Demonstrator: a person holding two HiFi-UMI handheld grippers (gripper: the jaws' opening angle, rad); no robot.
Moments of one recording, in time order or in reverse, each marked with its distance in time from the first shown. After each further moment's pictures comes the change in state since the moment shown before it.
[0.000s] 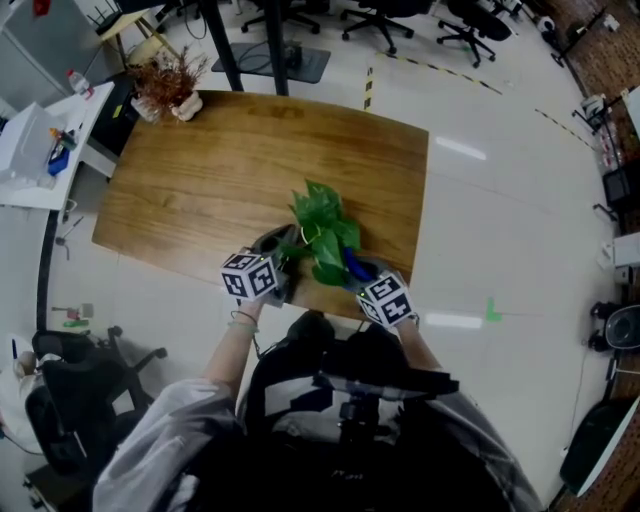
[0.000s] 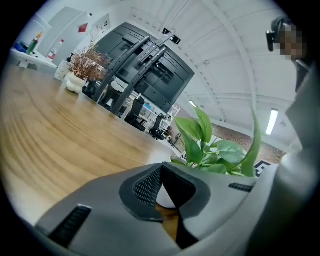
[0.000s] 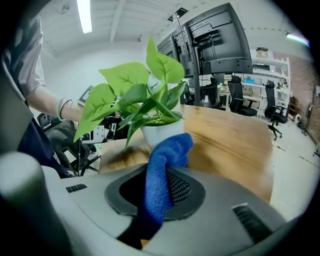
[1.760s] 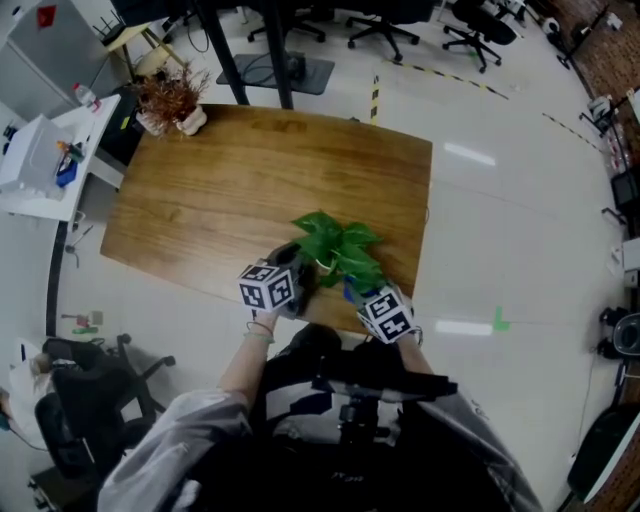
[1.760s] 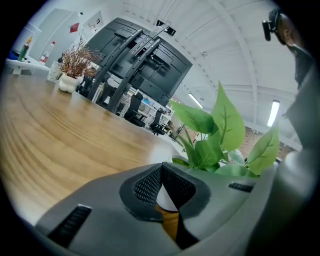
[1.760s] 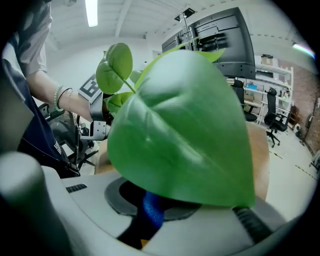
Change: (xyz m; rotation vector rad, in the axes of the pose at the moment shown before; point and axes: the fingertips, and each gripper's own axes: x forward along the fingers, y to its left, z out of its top) left arm 0.026 -0.017 -0.009 0.054 0.065 0.027; right arm -0.004 -0.003 -0.001 -0.048 0.018 -0.025
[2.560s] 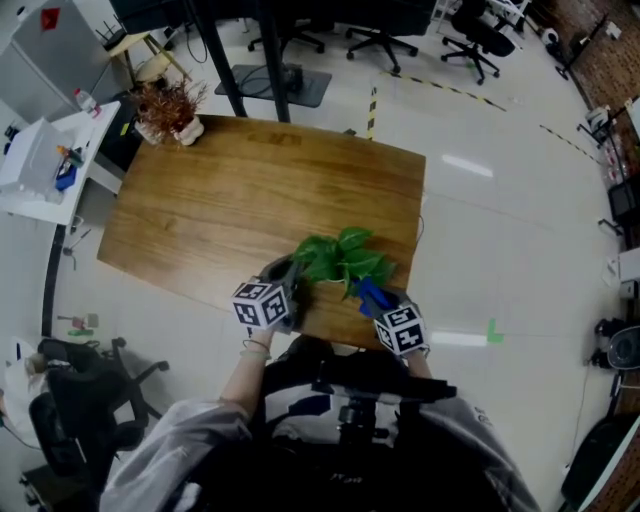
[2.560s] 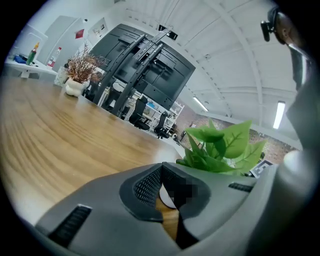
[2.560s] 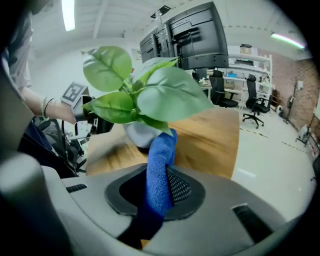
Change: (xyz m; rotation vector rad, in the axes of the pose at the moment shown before) left arm -0.006 -0.013 0.006 -0.026 -0.043 0.054; right arm -0.043 -0.059 -0.037 0.167 0.036 -0.114
